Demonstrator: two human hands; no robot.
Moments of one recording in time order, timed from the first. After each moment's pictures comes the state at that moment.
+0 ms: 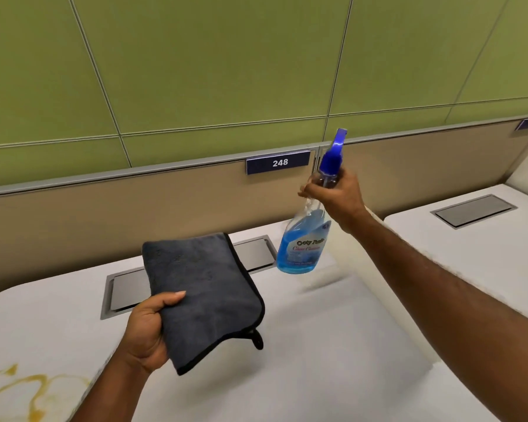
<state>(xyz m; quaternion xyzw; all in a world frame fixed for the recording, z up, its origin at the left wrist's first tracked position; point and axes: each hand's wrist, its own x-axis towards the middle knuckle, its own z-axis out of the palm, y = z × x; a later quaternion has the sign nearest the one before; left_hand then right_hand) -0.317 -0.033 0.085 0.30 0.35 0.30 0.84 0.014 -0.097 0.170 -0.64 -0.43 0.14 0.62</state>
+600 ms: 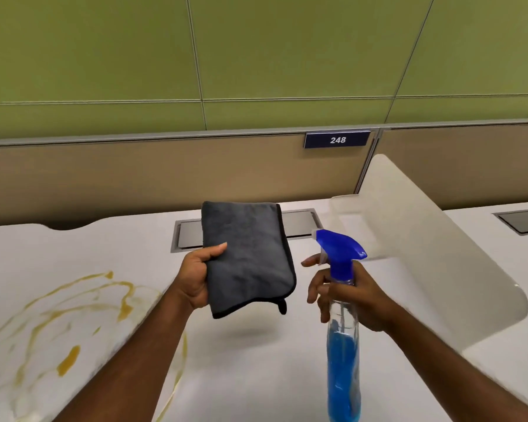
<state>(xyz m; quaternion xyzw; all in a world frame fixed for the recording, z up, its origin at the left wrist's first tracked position) -0.371 -0.059 0.089 0.31 0.37 0.30 0.82 -0.143 -0.219 0.091 -0.49 -0.47 0.51 0.52</state>
